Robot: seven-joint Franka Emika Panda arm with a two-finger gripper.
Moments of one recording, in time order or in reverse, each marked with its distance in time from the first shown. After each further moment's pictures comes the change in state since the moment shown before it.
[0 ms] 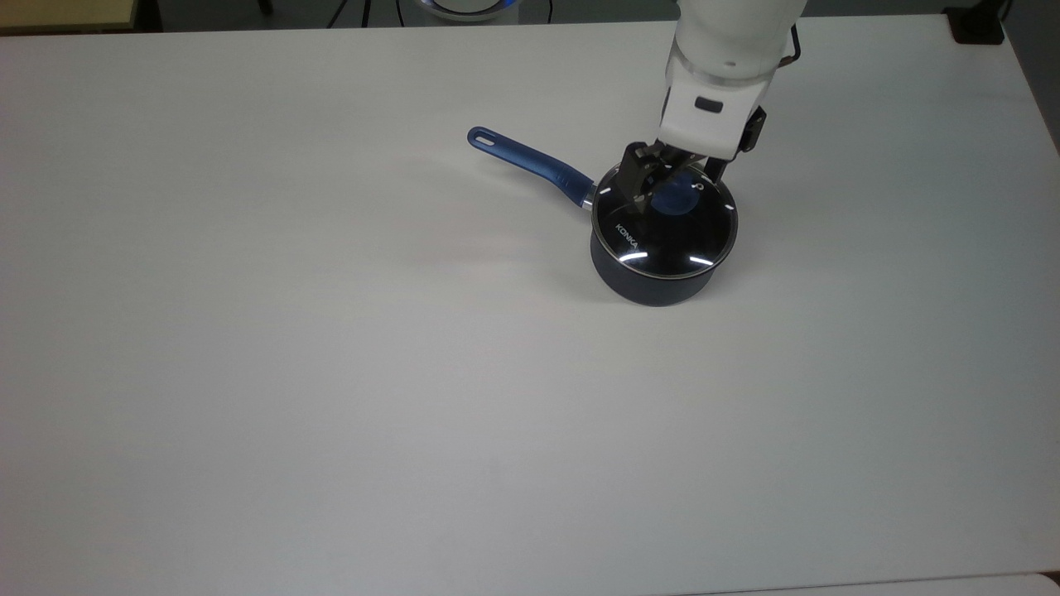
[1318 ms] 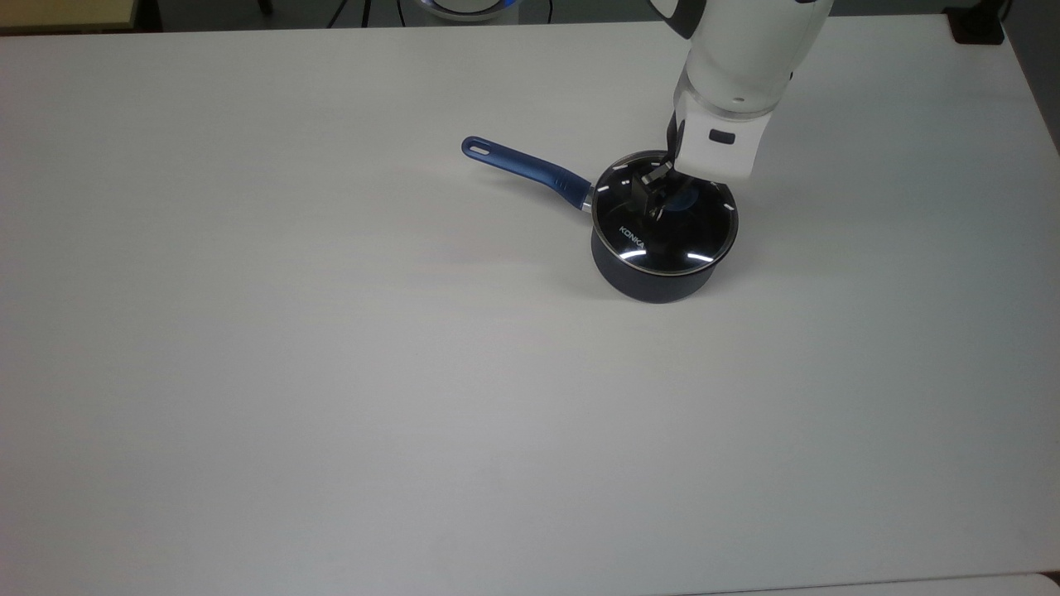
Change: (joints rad) arm 0.022 0.040 0.001 -0.017 -0.017 -0.006 -0.064
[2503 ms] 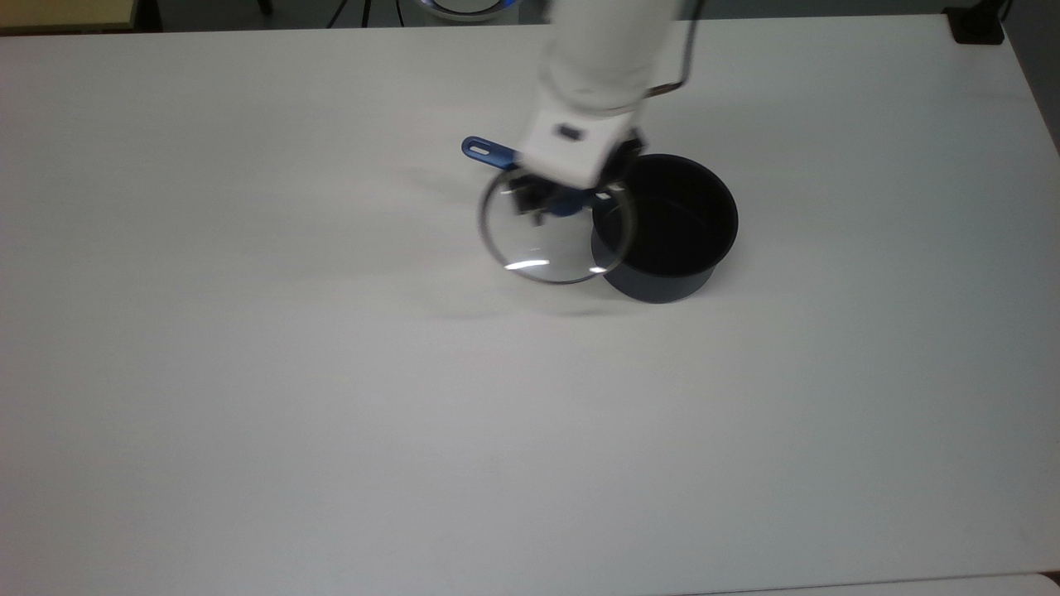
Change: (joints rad) arm -0.153 -0.050 -0.084 0.023 0.000 -0.061 -0.068
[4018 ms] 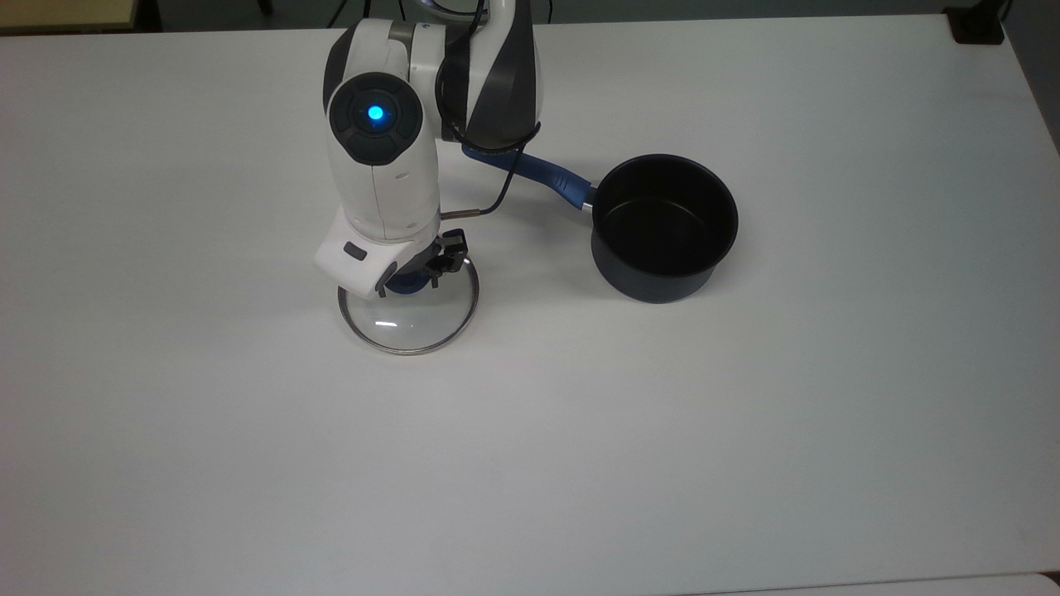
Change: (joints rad) arm -0.249 0.187 0.006 -0.023 0.014 0.165 -0.088
